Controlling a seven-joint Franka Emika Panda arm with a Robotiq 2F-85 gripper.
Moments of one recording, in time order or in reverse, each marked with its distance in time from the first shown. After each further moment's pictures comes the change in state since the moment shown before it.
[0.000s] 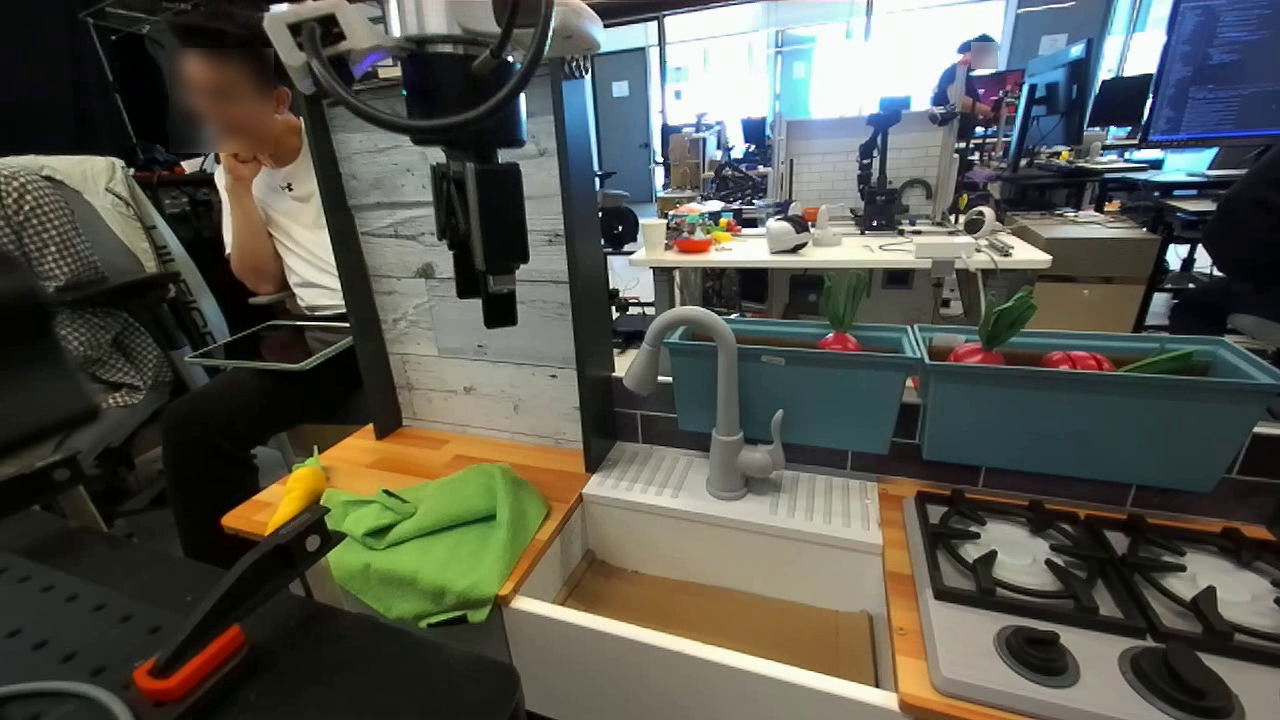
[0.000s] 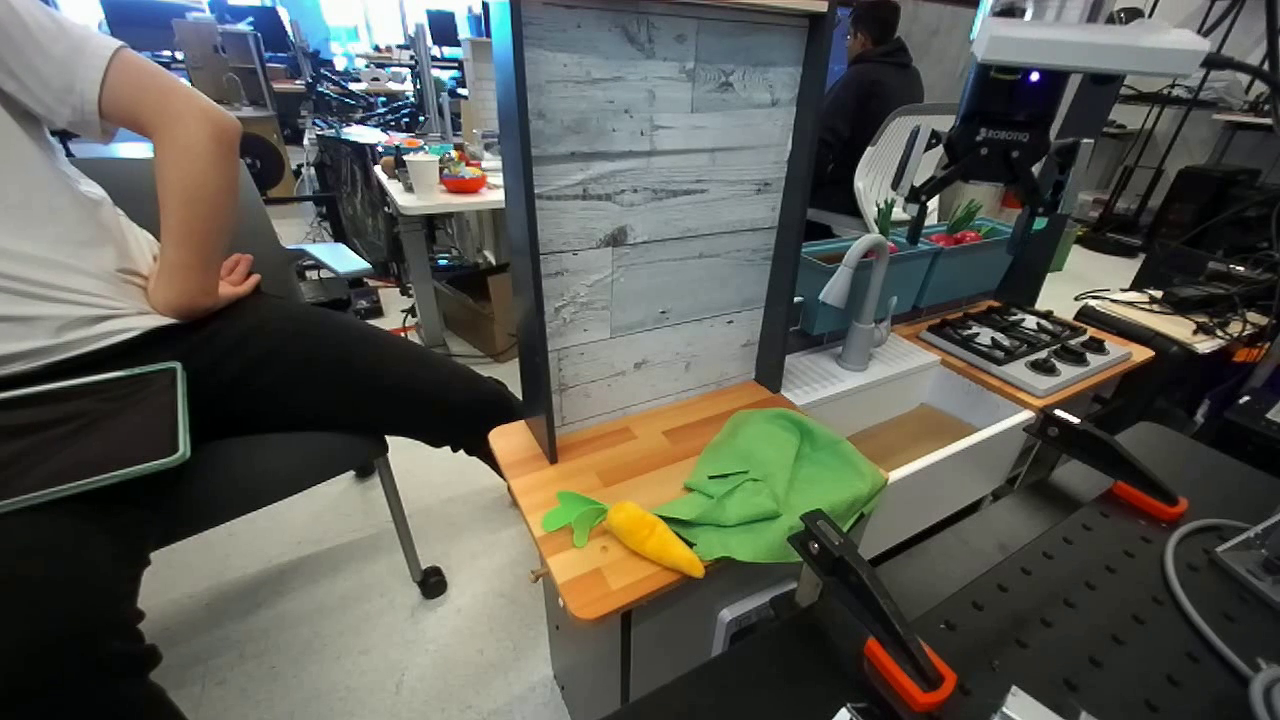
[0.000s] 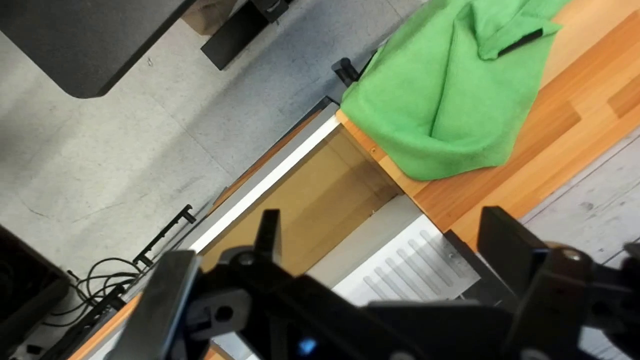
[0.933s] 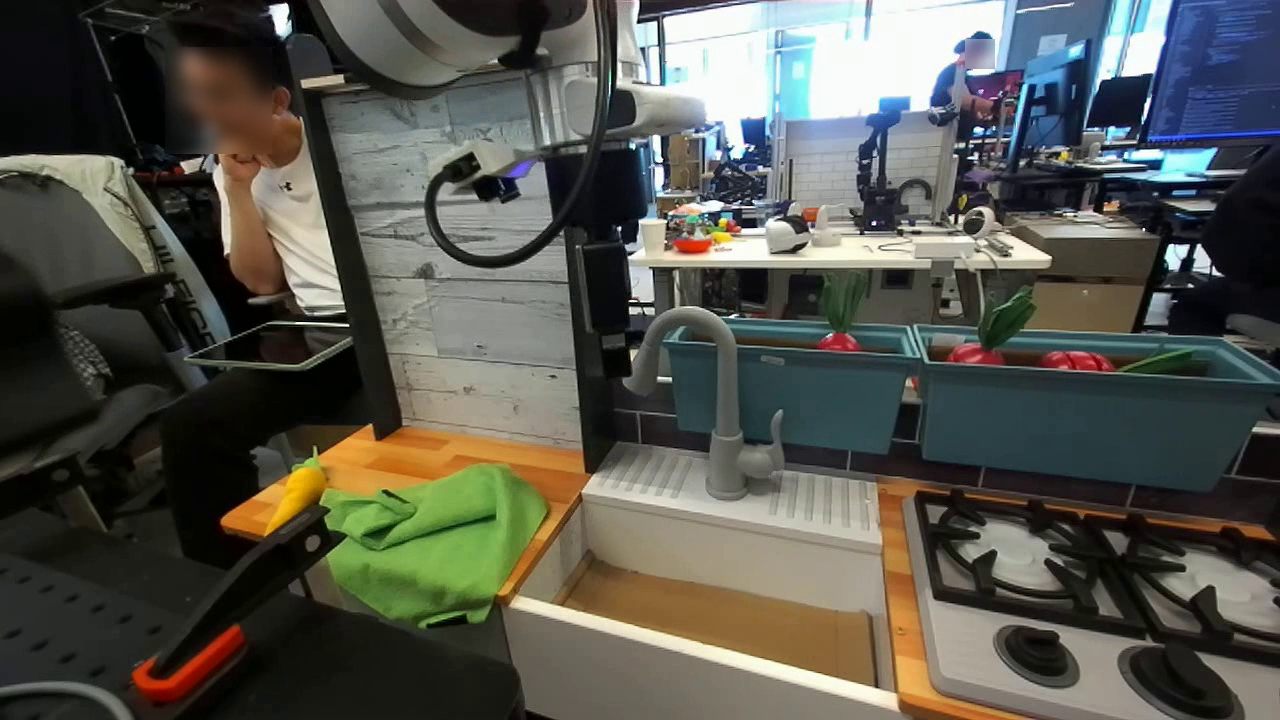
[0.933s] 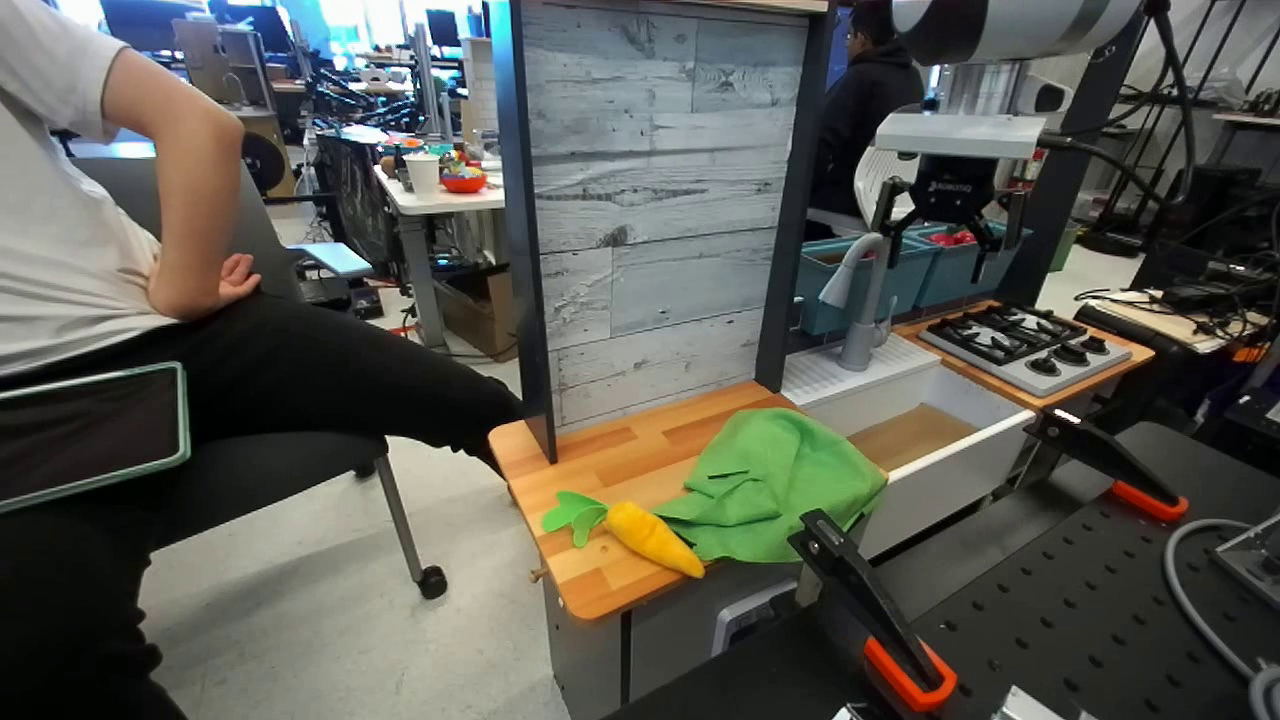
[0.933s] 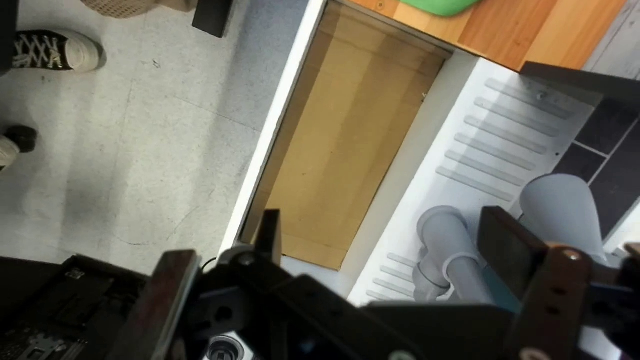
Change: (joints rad) arm 0.010 0.318 -0.067 0.311 -0.027 0.046 0.452
